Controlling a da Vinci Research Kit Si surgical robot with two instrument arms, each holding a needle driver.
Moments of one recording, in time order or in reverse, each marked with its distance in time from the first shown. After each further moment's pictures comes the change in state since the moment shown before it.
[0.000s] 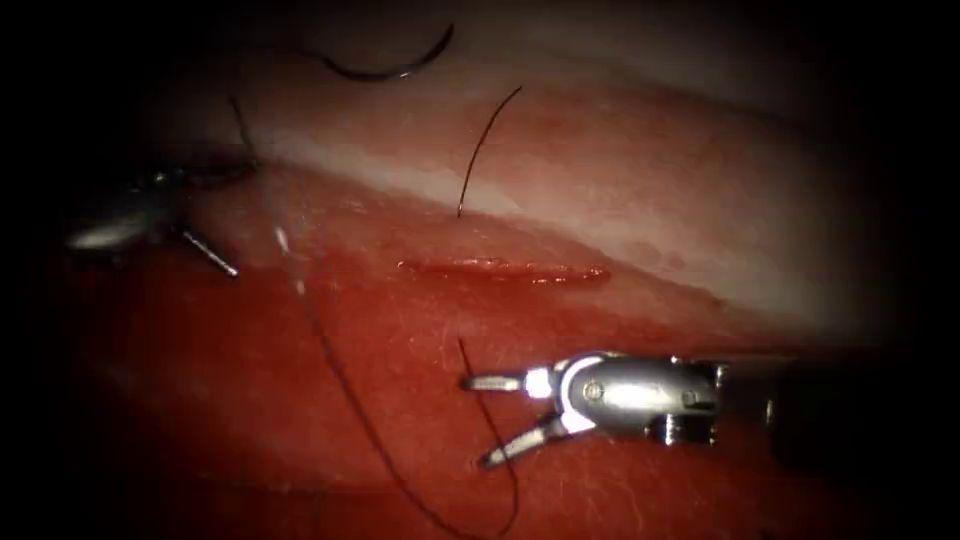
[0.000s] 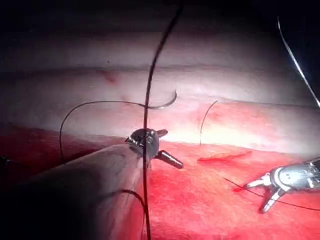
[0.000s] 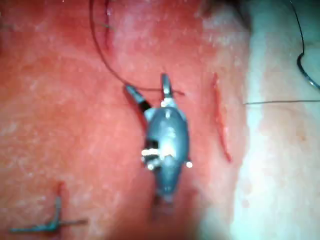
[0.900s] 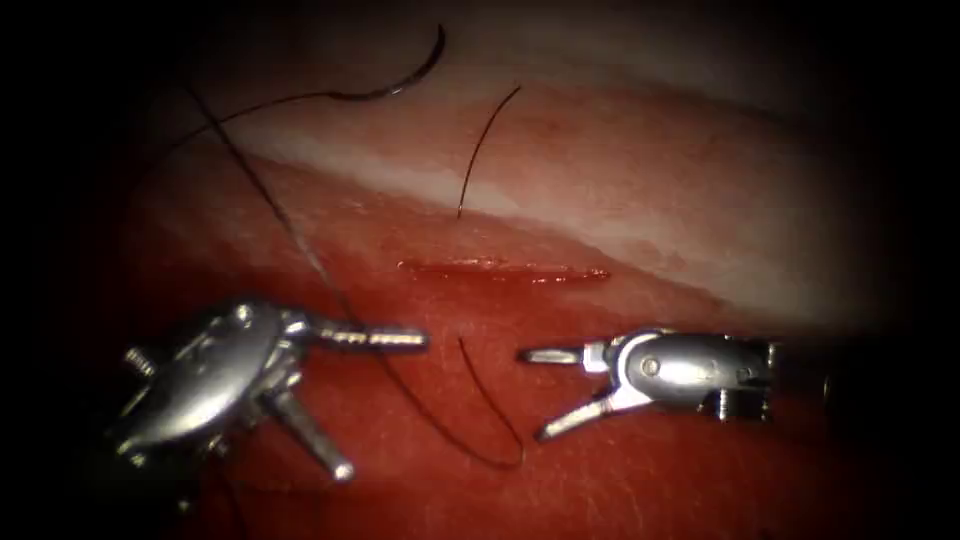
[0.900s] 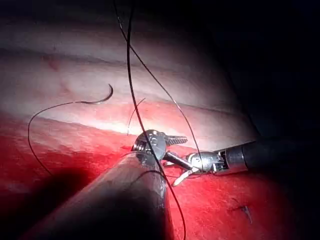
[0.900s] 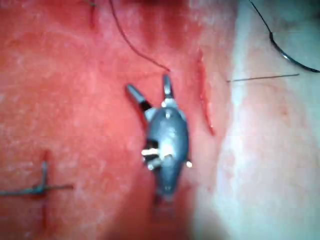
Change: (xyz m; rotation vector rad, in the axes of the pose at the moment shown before) right arm -0.001 0.001 -0.004 -0.042 -0.006 -0.005; left arm 0.015 0.012 0.008 -0.294 0.521 -0.125
